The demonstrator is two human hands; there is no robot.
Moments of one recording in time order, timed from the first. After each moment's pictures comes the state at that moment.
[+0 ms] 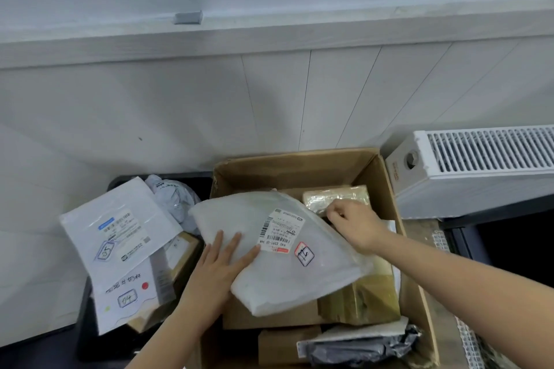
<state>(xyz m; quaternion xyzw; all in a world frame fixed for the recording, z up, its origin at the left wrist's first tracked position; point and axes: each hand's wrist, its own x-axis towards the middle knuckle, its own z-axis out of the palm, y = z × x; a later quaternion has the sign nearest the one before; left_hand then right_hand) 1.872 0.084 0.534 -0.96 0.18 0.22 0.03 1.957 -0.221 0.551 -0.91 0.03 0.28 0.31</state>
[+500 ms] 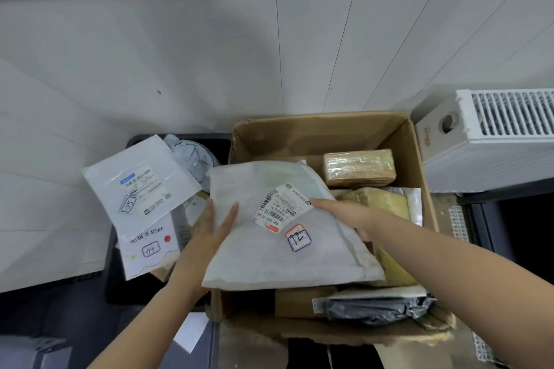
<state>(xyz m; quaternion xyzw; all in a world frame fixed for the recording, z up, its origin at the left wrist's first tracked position) 1.852 0.126 0.536 -0.93 -0.01 0.27 -0.24 1.928 -0.170 0.496 -0.62 0.26 0.55 0.50</state>
